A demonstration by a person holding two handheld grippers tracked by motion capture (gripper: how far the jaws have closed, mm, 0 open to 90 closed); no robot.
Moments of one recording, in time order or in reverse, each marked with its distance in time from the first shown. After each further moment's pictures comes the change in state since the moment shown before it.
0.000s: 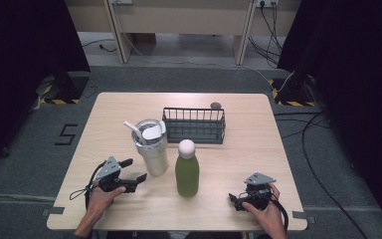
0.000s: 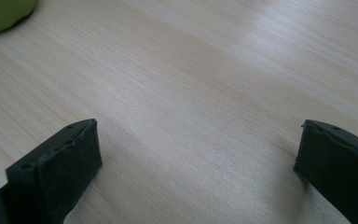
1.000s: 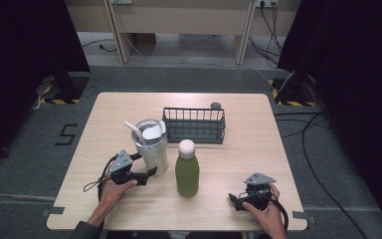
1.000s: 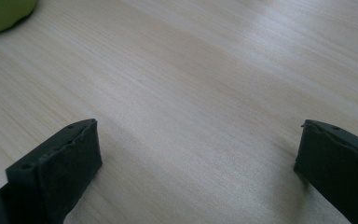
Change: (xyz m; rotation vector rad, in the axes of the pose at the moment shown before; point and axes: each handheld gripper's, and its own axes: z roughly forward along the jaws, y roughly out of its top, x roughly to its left) left arm -0.005 0.014 0.034 -0.036 -0.011 0.040; right arm 0.000 0.000 0.000 0.000 0.000 0.000
